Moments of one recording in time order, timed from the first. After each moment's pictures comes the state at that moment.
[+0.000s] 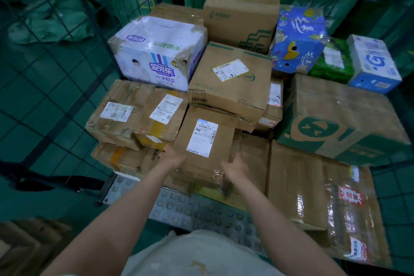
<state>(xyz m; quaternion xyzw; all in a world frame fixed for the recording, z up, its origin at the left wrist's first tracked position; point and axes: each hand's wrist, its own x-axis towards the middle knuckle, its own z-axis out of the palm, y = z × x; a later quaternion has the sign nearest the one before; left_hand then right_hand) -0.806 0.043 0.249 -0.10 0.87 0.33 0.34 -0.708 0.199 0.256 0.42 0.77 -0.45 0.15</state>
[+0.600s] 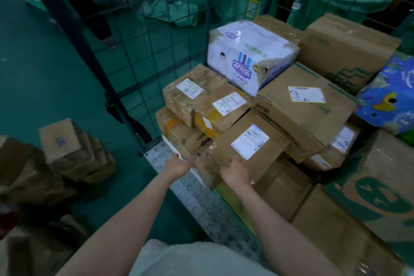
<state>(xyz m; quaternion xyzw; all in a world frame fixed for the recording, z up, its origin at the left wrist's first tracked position) -0.706 -0.035 0.254 -0.31 0.80 0.45 0.26 -0.714 0.133 0.261 0.14 0.91 -0.29 0.25</state>
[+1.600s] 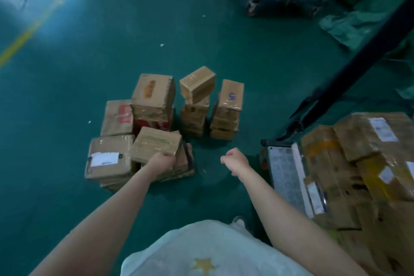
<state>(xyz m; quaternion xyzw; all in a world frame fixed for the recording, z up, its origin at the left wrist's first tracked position) -0.321 -0.386 0.258 -0.59 0.60 0.54 0.09 -0.495 -0.261 0.267 -0.16 0.85 -0.22 0.45</state>
